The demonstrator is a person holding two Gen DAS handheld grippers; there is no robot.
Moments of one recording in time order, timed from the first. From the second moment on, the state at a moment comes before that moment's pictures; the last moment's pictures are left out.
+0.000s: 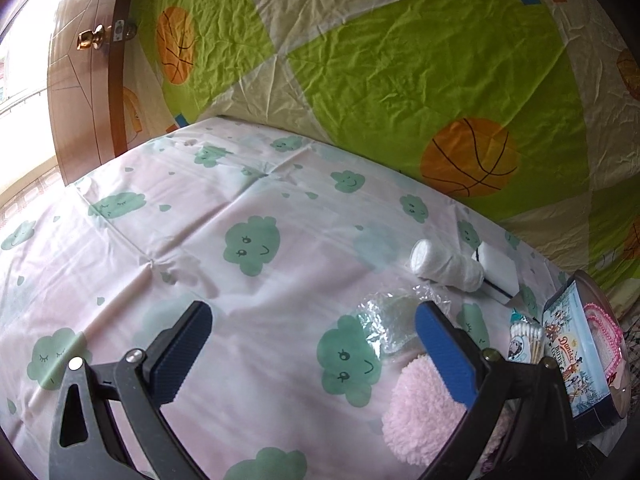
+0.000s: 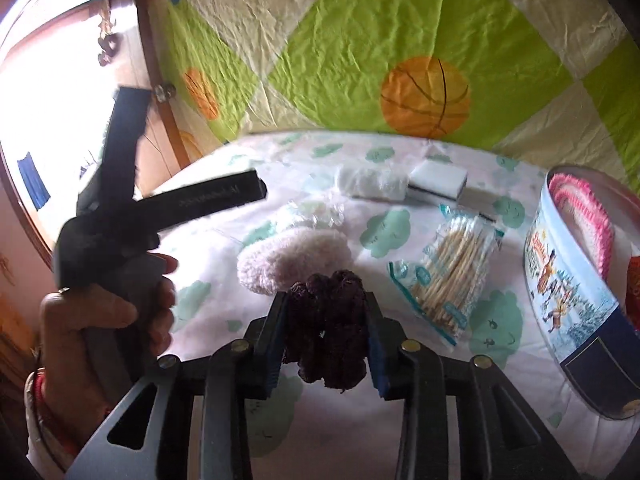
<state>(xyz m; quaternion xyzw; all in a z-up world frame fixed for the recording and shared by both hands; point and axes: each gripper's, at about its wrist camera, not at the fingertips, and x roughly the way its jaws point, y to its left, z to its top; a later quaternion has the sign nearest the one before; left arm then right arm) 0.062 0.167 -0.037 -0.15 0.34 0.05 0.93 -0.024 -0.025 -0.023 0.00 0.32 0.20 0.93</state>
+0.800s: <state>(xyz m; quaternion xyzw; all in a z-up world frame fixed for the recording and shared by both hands) 0.067 0.086 -0.052 0.00 0.42 -0.11 0.90 -0.031 -0.107 0.013 0.03 0.19 0.06 0.98</state>
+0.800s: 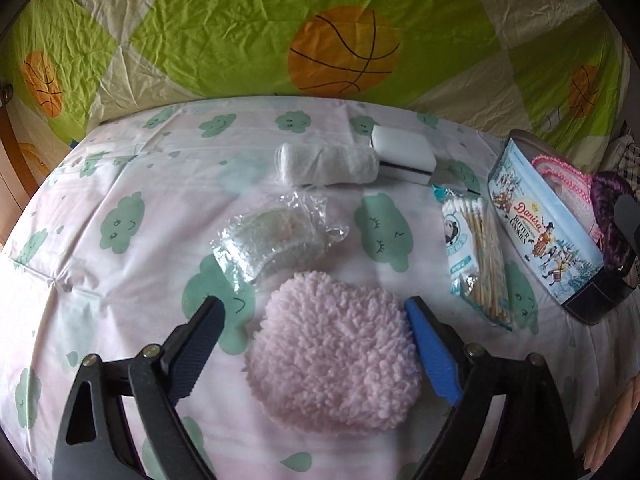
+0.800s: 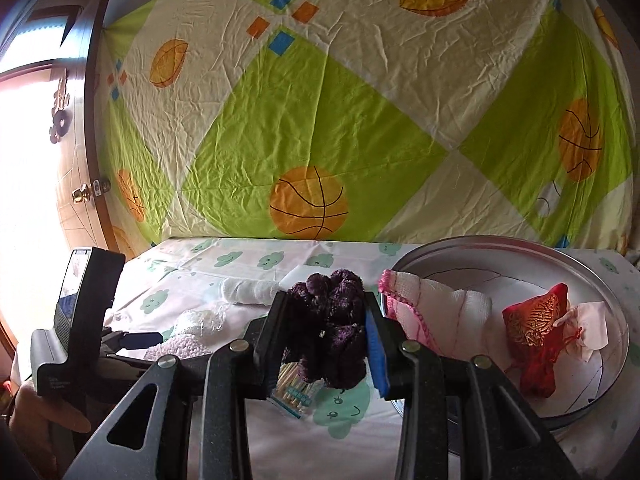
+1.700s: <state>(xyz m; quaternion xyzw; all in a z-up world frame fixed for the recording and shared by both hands) 0.034 0.103 -0.033 -0.08 0.34 -0.07 0.94 -0.044 -0.137 0.021 0.06 0.15 0.05 0.99</state>
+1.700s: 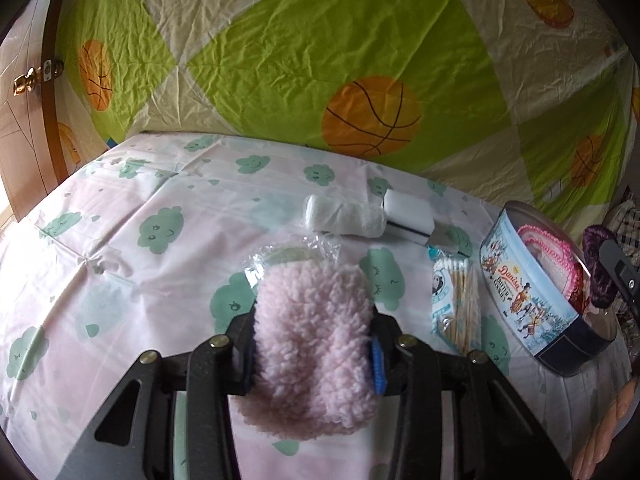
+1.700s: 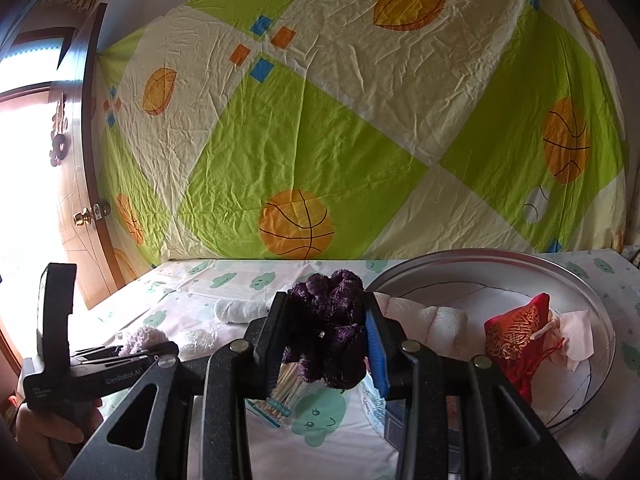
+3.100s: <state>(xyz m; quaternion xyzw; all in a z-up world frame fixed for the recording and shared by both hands) 0.019 -0.122 0.021 -0.02 0.23 -0.19 0.95 -0.054 -0.303 0.042 0.06 0.10 -0.12 0.99</state>
